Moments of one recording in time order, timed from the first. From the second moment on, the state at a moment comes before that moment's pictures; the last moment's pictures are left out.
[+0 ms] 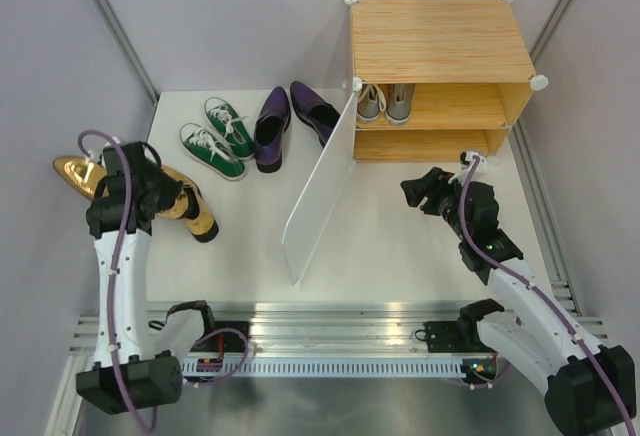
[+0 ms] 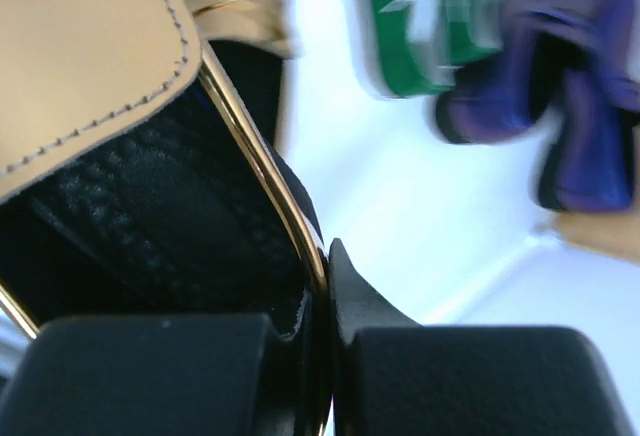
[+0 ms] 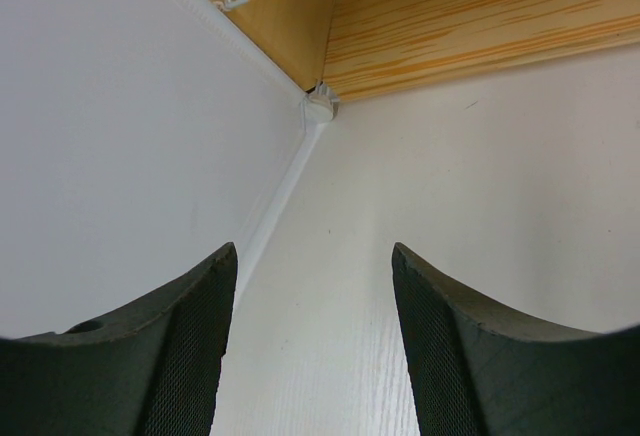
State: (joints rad) left arm 0.25 0.96 1.10 -0.92 -0.05 -0.67; right arm 0.30 0.84 0.50 0.08 -0.03 0.58
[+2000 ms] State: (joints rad) left arm -1.05 2.17 1.83 -0.69 0.00 -0.77; right arm 0.30 0.30 0.65 -0.36 0.78 0.56
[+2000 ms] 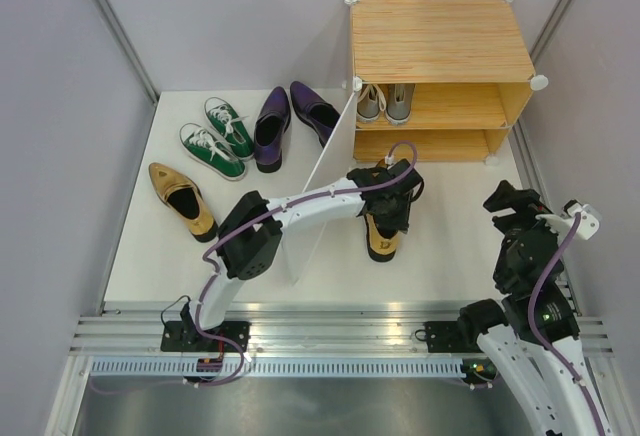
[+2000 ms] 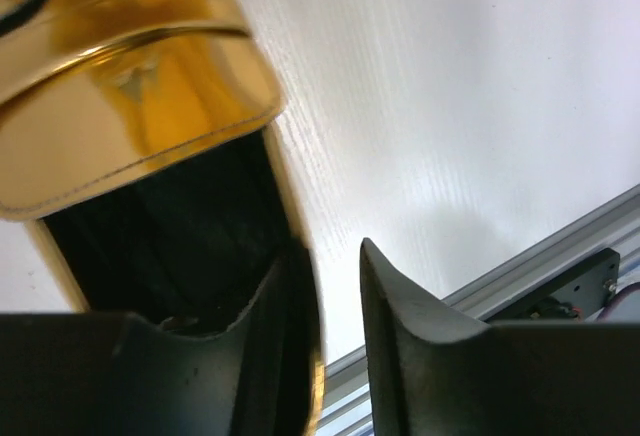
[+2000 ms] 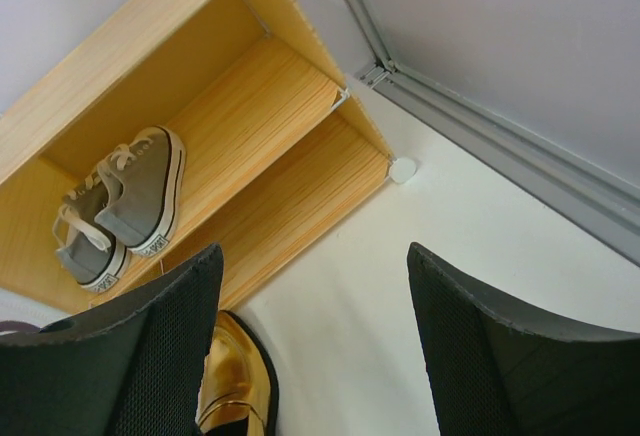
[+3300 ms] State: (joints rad) left arm -0.71 1.12 1.48 -0.73 -0.49 -0.31; right arm 0.39 0.57 0.40 -0.25 0.06 0.66
